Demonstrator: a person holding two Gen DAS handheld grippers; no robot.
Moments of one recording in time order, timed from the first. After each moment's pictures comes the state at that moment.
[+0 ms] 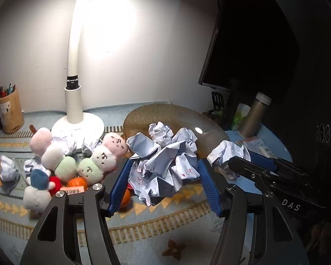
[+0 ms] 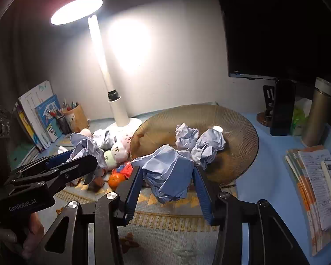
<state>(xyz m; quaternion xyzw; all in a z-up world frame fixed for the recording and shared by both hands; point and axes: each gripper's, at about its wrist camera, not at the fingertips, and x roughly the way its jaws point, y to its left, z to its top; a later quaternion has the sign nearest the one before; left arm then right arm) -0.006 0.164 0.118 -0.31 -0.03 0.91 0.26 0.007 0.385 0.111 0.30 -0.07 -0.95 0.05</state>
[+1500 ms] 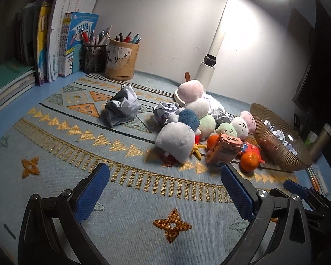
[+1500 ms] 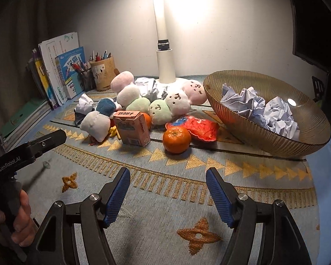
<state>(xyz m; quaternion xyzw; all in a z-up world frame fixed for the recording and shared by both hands) 0.047 -0.025 0.029 -0.31 -0.13 0.94 0.03 0.010 0.252 0.023 0.34 0.01 -0.93 0.13</state>
